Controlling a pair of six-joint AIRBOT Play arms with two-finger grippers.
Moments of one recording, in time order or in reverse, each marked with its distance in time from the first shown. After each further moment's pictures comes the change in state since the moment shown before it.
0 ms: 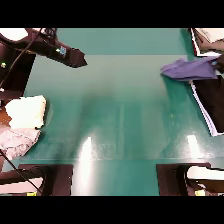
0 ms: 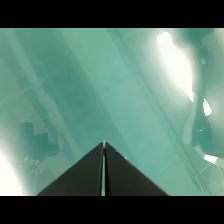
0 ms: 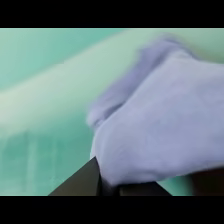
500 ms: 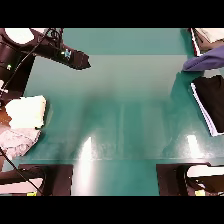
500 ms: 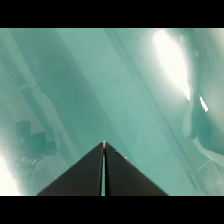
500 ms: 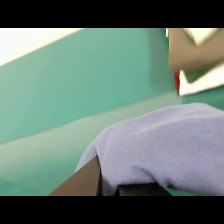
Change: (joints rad) left arm -0.023 -0.004 -0.017 -0.002 0.016 -0.014; right arm -0.067 -0.106 0.375 -0.037 0.024 0.003
